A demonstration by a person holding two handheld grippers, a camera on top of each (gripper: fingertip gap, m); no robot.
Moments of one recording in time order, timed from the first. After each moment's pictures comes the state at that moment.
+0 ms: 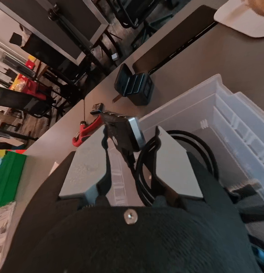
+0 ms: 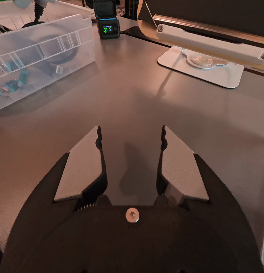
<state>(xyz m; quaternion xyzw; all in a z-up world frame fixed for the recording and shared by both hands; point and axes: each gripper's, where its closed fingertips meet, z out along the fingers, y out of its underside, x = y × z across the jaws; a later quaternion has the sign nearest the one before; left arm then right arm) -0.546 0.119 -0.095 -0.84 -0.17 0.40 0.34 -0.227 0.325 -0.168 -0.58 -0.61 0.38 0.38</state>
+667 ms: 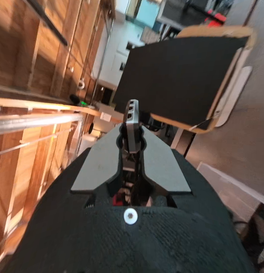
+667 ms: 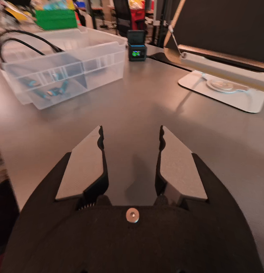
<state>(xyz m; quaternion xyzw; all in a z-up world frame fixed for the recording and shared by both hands) -0.350 0.184 0.134 -0.66 0.21 0.57 0.44 -0.218 0.298 -0.150 -0.50 -0.63 0.45 0.38</state>
